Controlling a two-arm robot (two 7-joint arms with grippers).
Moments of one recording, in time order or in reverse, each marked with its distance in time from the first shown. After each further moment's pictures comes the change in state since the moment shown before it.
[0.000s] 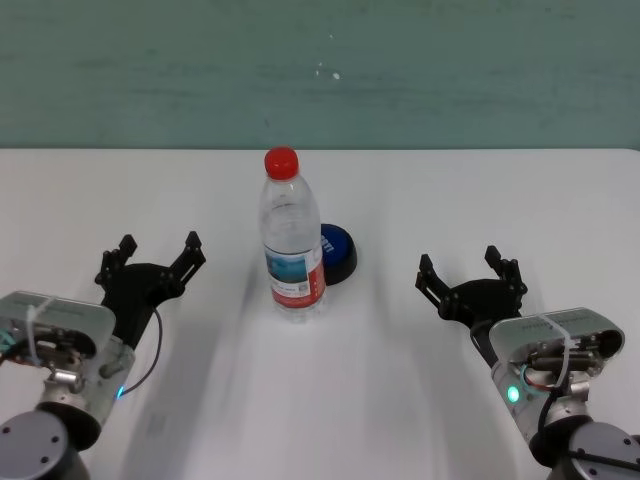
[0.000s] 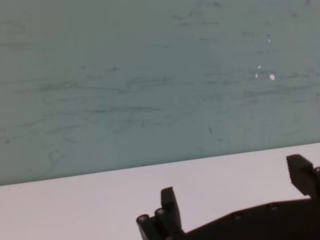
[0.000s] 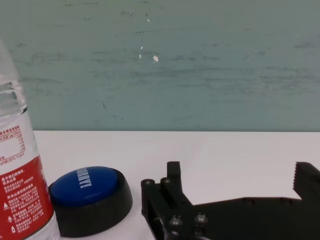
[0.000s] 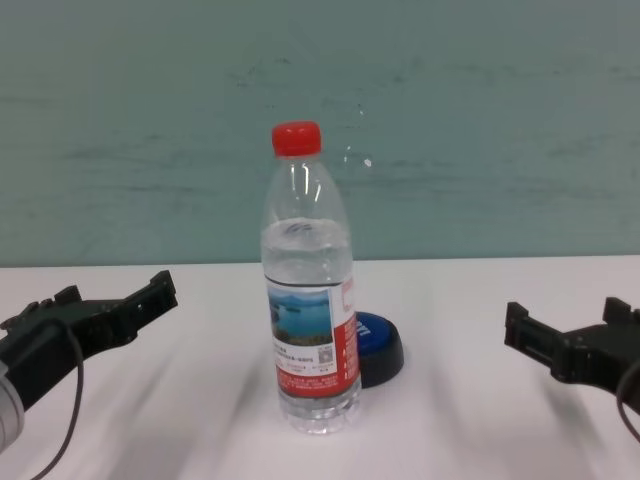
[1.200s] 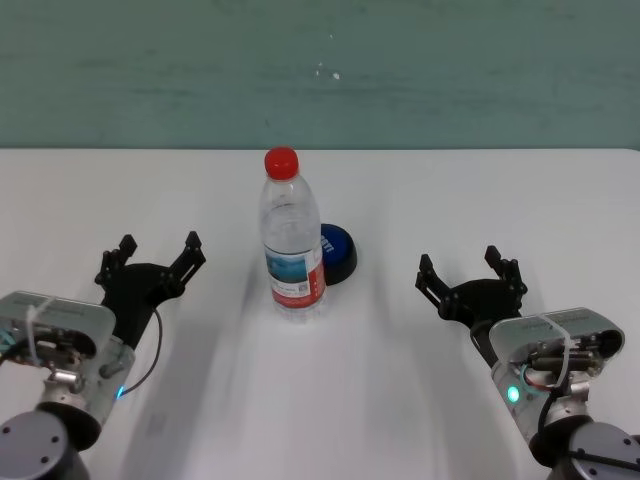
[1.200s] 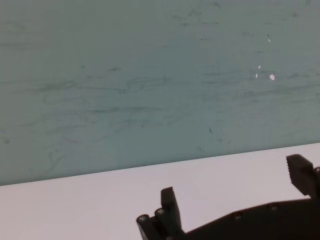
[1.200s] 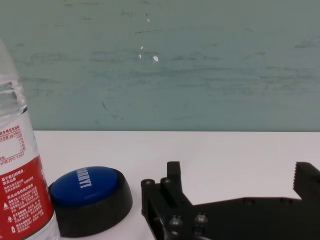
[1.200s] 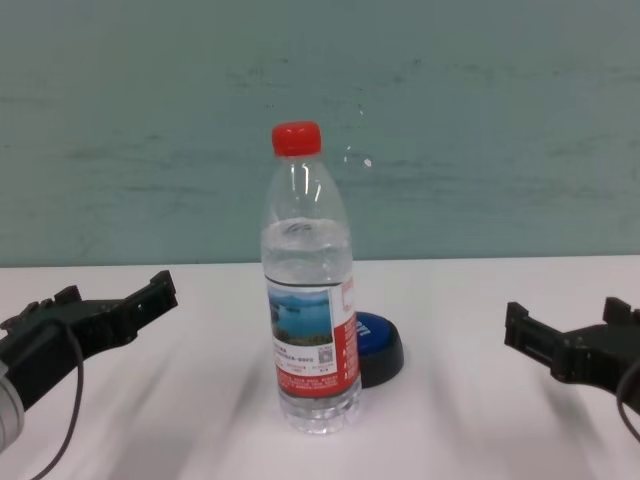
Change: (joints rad) left arm 0.000 0.000 0.000 0.000 0.000 0.000 0.000; right arm 0.000 0.000 0.000 0.000 0.000 0.000 0.000
